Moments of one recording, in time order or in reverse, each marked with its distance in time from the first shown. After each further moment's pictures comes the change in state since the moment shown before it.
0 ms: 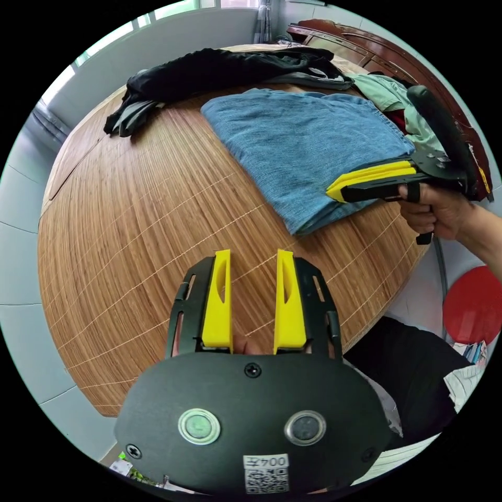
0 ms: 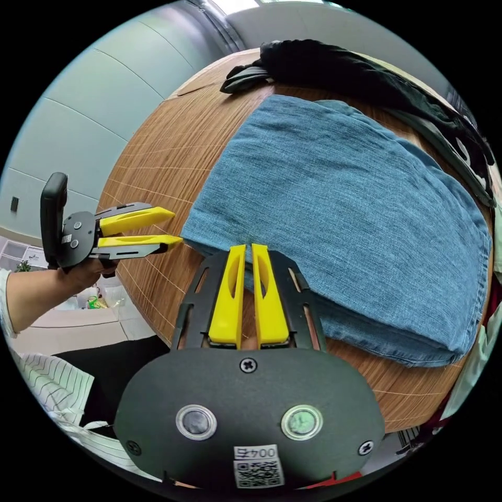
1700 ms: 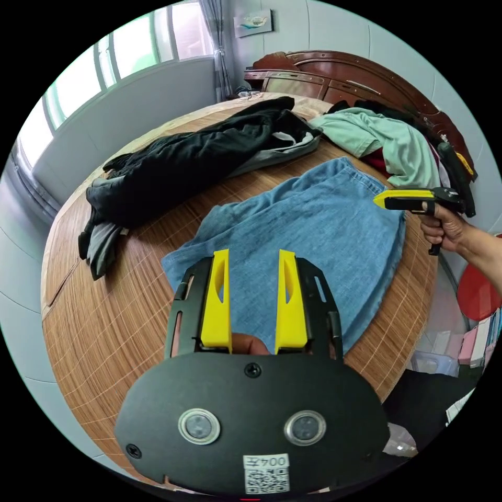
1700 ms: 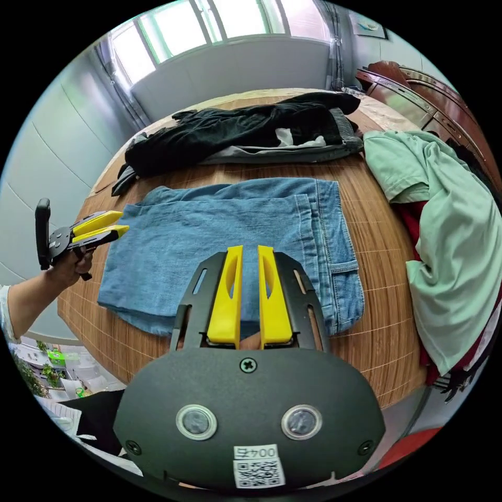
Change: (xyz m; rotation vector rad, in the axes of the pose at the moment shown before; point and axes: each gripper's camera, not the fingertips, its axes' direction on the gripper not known) left arm 0.056 -0.265 0.028 0.257 0.019 0.231; right arm 0.199 0.086 -0.198 0.316 0.237 0.351
